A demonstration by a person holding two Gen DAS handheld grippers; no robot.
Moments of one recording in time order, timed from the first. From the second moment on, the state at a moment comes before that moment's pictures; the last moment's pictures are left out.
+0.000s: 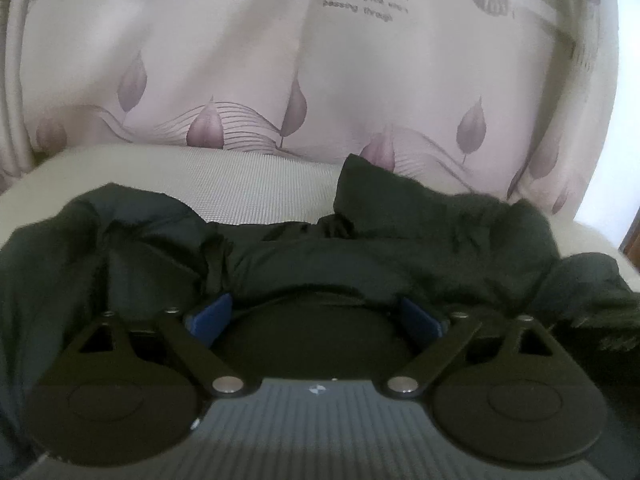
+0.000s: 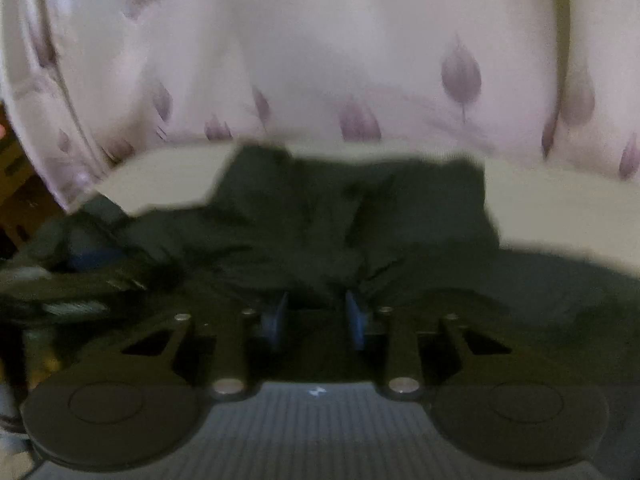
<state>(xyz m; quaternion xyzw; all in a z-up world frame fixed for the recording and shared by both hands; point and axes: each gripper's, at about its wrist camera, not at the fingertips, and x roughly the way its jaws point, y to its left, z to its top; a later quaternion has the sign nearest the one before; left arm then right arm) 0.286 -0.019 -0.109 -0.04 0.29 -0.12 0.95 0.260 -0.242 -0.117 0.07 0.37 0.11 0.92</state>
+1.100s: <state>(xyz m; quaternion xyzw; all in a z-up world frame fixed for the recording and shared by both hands) 0.331 0.183 -0.126 -0.21 0.45 -0.38 0.78 0.246 -0.251 -0.133 0.08 0.33 0.11 0.93</state>
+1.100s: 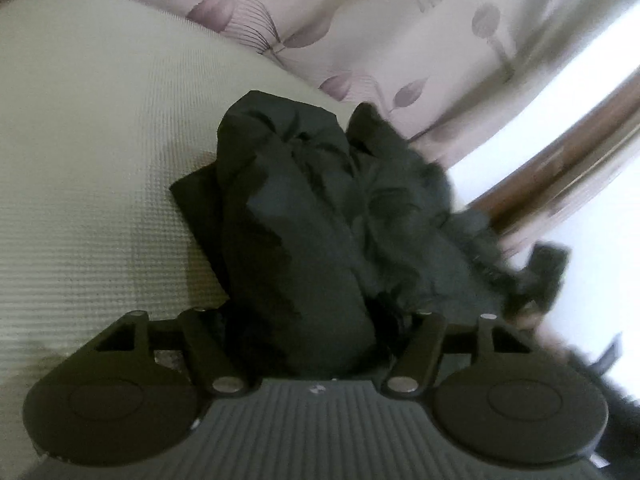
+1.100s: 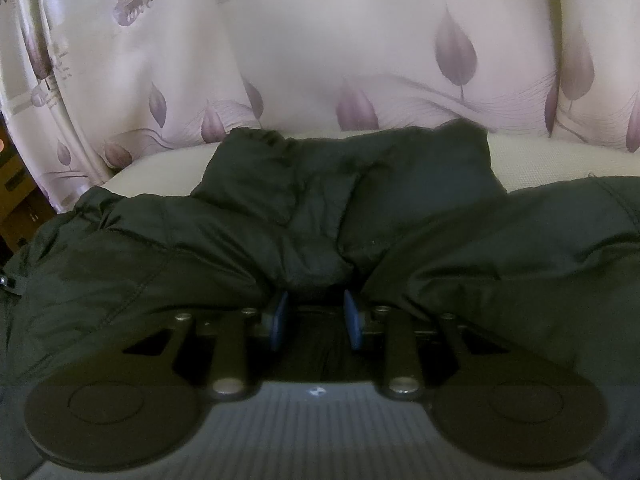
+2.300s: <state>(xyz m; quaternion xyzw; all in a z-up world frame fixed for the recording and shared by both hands) 0.227 -0.018 0.028 -0.18 0.43 -0.35 0.81 0.159 -0.263 -0.096 0.11 0.23 0.17 0.95</state>
